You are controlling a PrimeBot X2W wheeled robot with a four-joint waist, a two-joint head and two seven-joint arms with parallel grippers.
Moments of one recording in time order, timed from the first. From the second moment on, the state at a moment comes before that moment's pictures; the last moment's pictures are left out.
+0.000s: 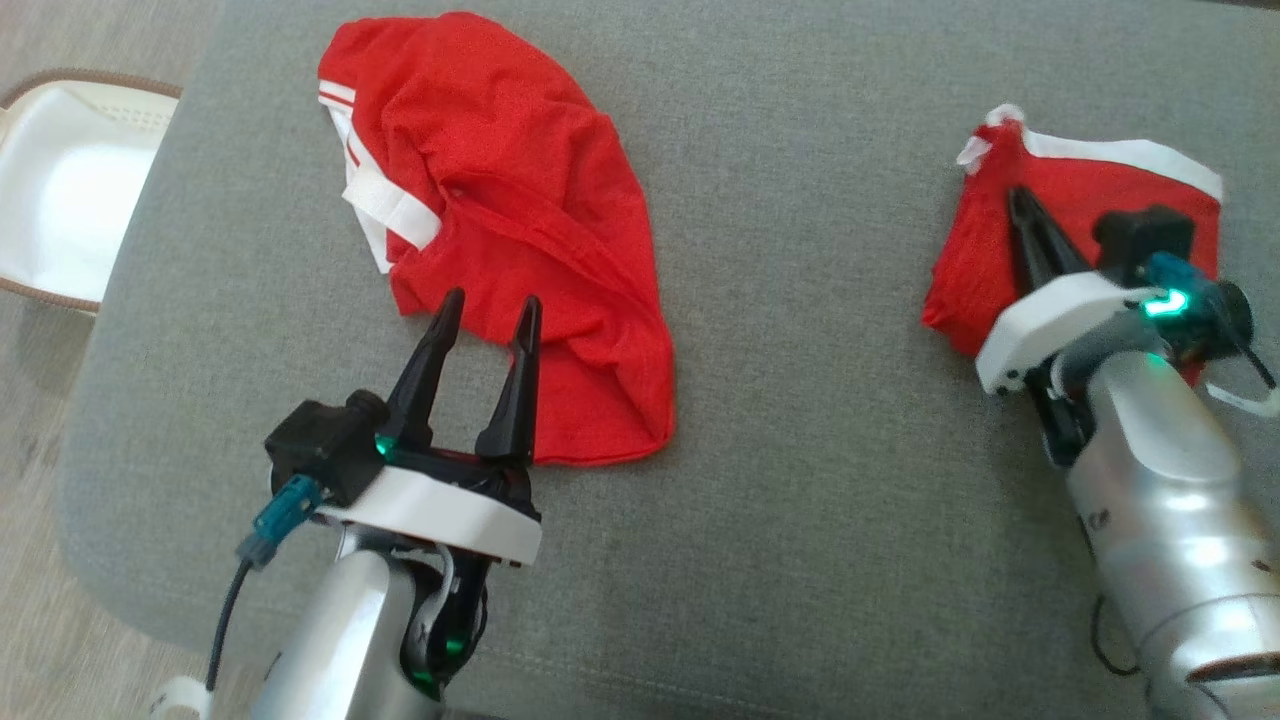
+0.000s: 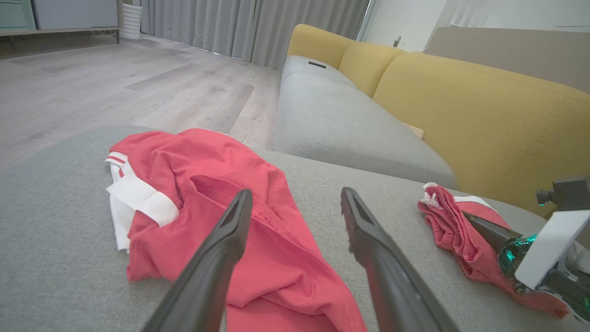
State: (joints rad) left arm -0.20 0.04 -0.35 0.14 -0.36 -0.04 -0.26; right arm -0.72 -0.15 0.08 1.02 0.05 0.13 -0.23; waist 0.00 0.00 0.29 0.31
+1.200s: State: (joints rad) left arm -0.15 0.04 -0.24 0.13 -0.32 -0.04 -0.26; right arm -0.31 -0.09 -0.02 0.42 0.10 0.13 -0.25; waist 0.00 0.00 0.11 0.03
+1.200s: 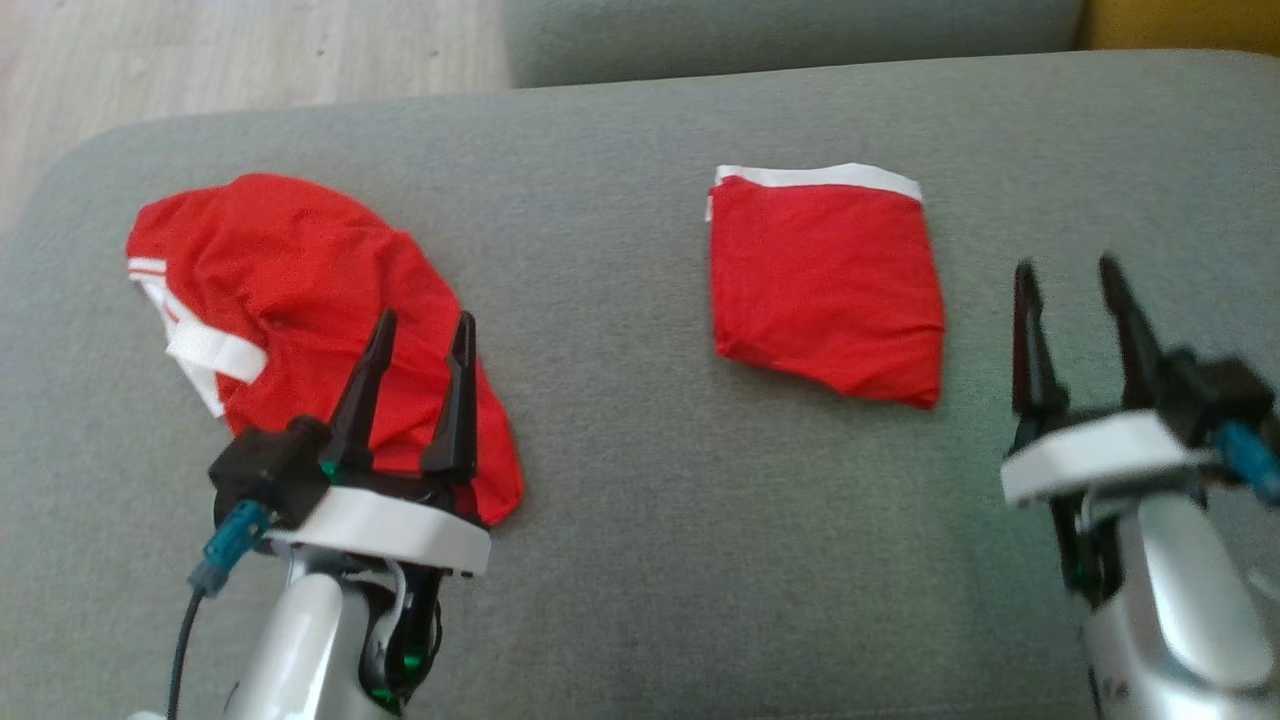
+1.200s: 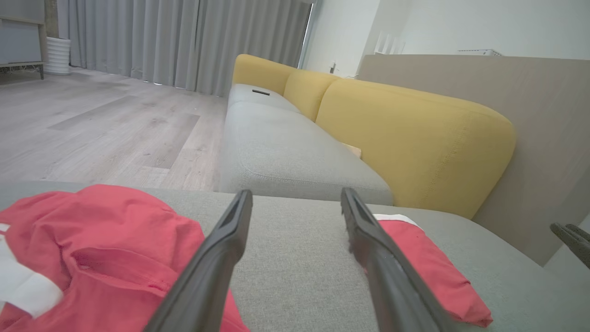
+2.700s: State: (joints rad) left arm -0.17 0.04 -0.31 0.15 -0.33 -0.05 -0.26; right arm -0.57 -0.11 -0.13 0.79 0.15 0.13 0.12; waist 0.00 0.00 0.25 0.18
